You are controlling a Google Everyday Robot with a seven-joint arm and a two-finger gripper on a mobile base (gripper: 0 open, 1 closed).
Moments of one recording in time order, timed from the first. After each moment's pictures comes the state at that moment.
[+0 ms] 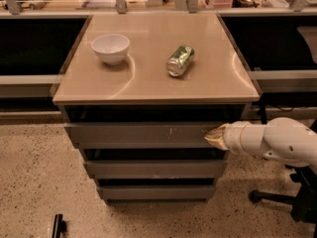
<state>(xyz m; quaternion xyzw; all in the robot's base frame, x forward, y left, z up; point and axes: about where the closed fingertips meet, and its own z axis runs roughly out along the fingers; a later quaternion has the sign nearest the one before) 0.581 -0.194 0.646 -0.45 0.79 0.07 0.42</state>
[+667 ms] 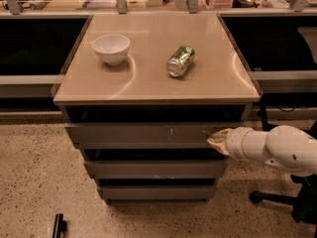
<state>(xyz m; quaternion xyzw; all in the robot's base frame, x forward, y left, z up) 0.566 -0.197 0.640 -0.42 0.80 0.07 0.42</state>
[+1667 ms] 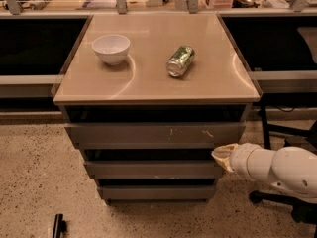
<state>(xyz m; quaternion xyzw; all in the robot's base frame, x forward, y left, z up) 0.512 -0.199 0.638 -0.38 0.83 0.06 0.41</state>
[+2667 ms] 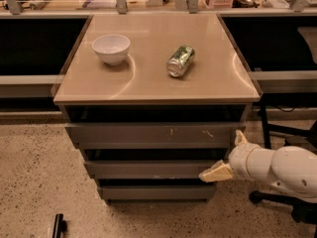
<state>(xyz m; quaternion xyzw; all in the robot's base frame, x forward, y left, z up) 0.512 -0.199 0.638 -0.38 0.83 0.06 0.41</state>
